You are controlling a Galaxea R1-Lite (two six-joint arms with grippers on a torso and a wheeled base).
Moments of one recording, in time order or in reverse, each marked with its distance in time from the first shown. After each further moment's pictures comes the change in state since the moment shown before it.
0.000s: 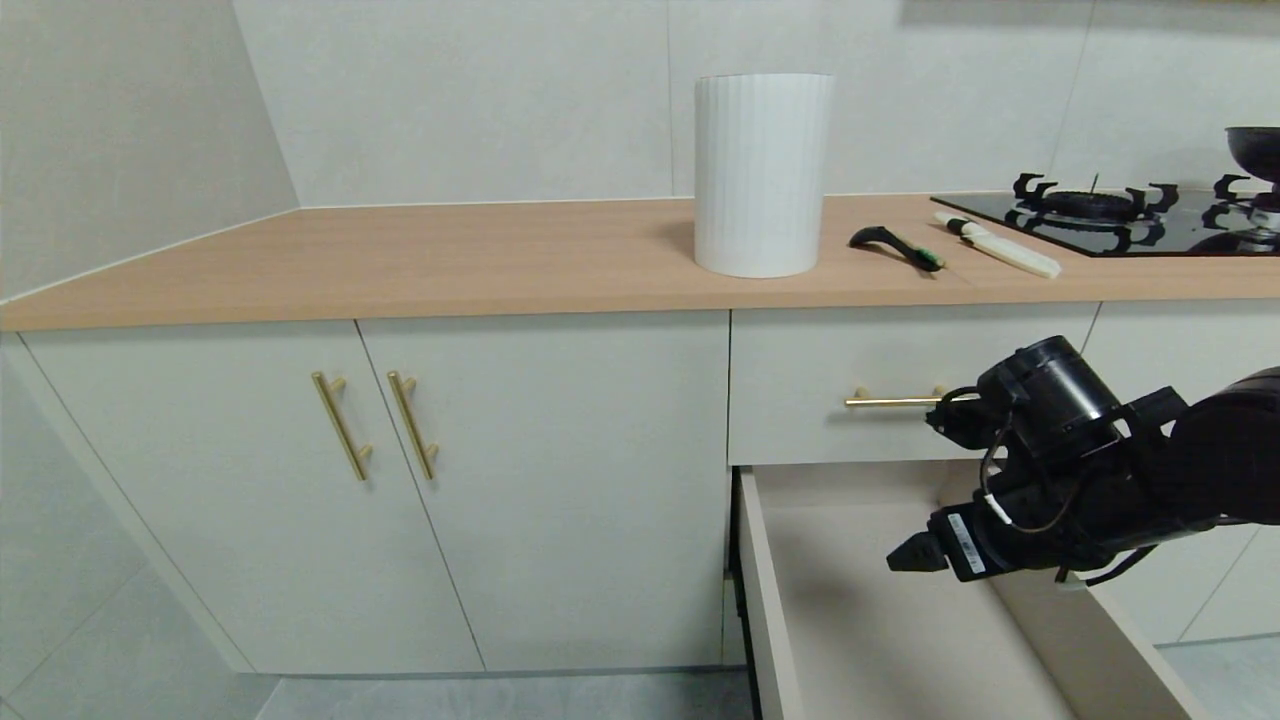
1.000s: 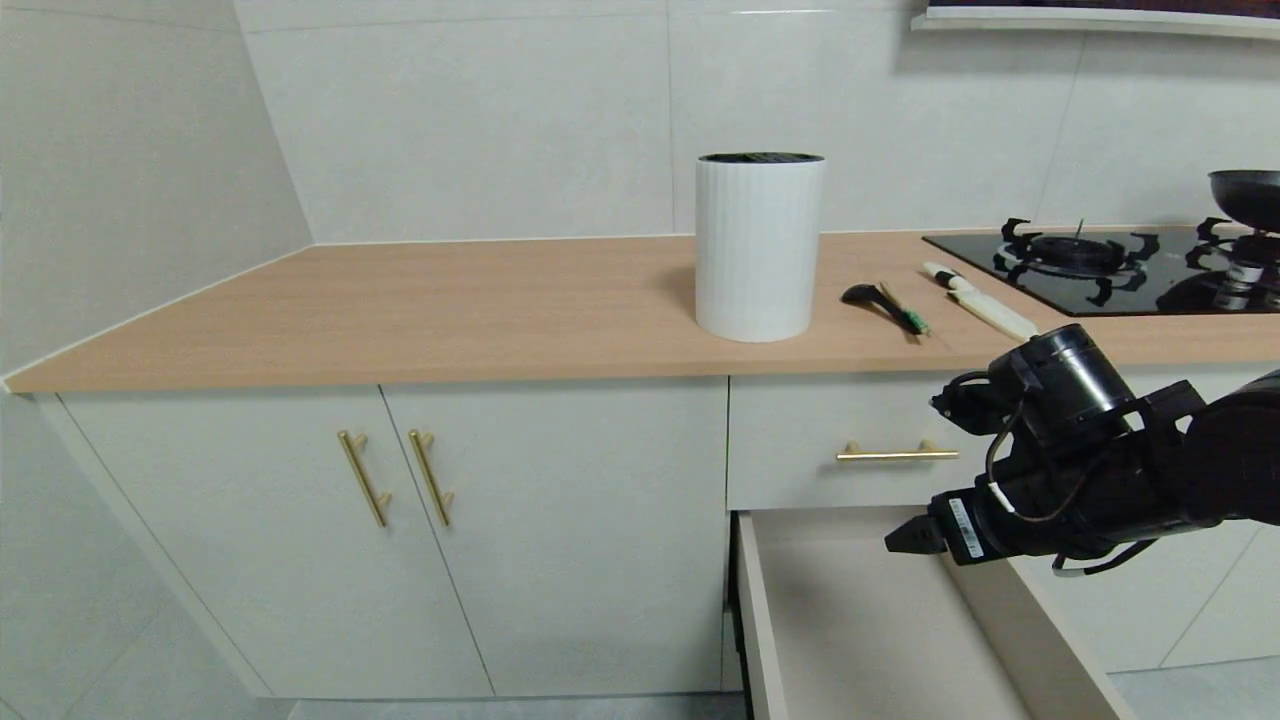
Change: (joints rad) left arm 0.000 0.000 0.000 0.000 0.000 0.000; right arm -0.011 -0.018 0.009 -0.048 -0.008 0.005
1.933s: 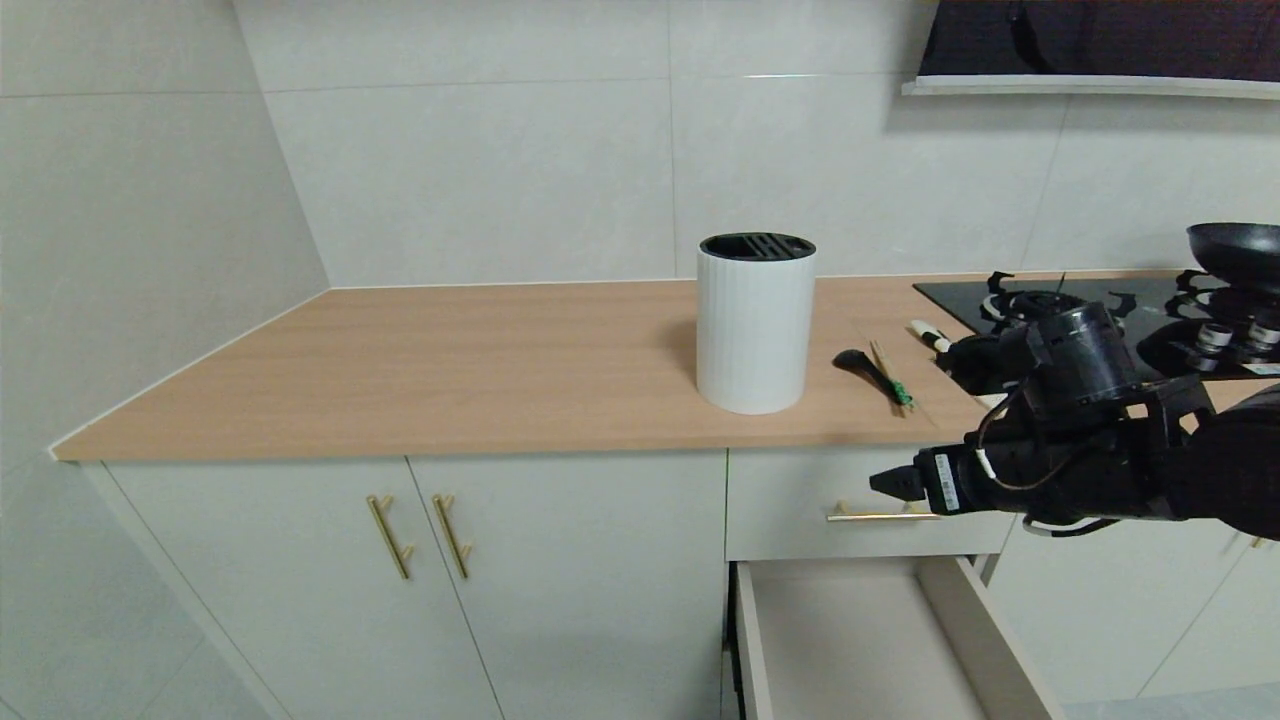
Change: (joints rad) left arm 0.000 0.000 0.000 0.000 0.000 0.000; right arm 0.000 -0.001 0.038 -0.277 -0.075 -0.004
